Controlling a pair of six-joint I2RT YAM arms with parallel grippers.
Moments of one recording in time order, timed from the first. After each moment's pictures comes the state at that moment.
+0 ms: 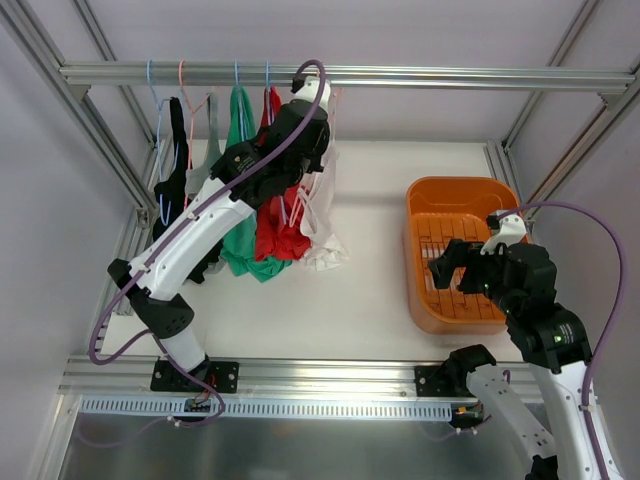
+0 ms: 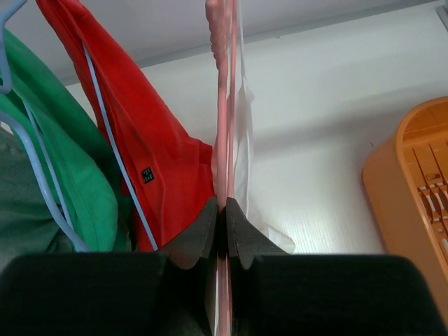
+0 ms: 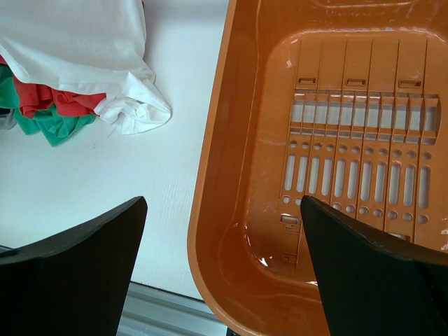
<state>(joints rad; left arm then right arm) -0.82 1.70 2.10 -0.89 -0.55 -0.23 0.29 0.54 0.98 -0.92 -0.02 0.26</state>
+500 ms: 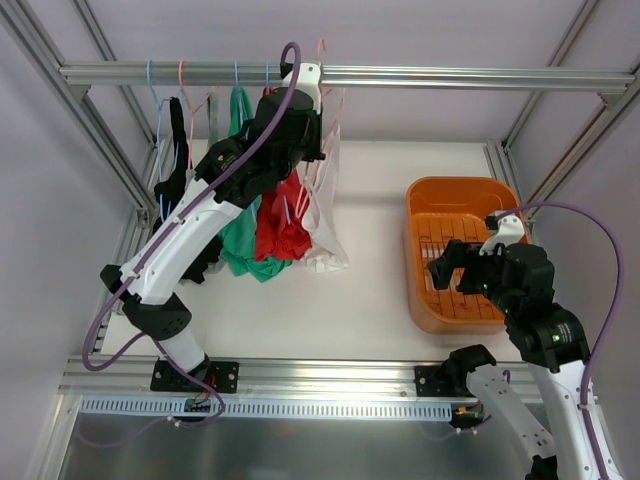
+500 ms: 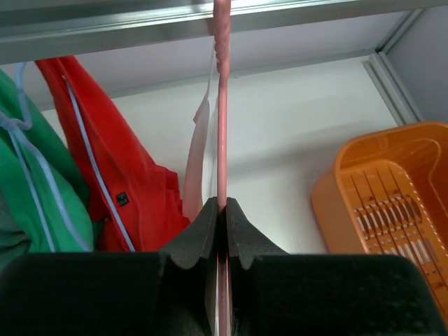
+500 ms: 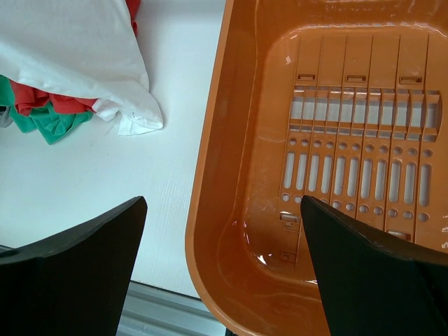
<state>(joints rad) -0.83 1.69 2.19 -0.85 -0.50 -0.27 0.29 0.54 0.97 -0.92 -0.02 0.26</state>
